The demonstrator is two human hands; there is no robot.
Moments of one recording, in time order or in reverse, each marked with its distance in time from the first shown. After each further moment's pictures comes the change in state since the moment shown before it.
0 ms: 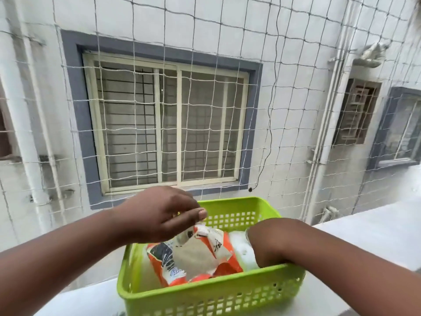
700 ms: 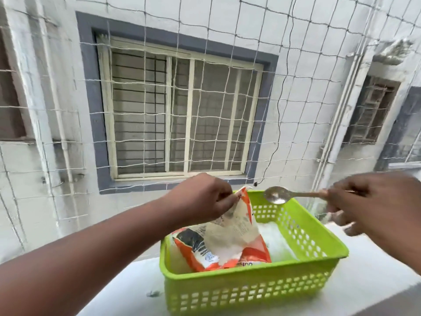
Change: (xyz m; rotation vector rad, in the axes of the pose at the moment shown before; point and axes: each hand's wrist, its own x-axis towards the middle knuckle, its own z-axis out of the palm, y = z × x) left_hand 0.014 0.005 0.020 0.013 0.048 -0.299; right_hand -0.087 0.029 0.006 1.096 0.974 0.161
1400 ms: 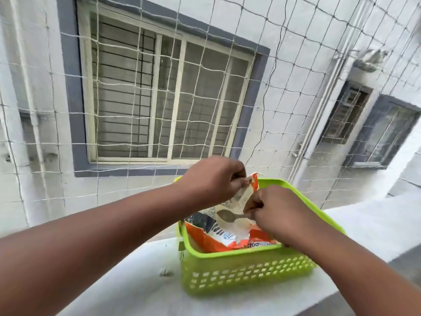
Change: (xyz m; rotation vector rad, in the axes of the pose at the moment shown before) left_hand 0.001 -0.005 0.002 -0.162 0.088 -0.016; right_hand -0.006 -0.044 0.110 -0.505 -0.367 -0.029
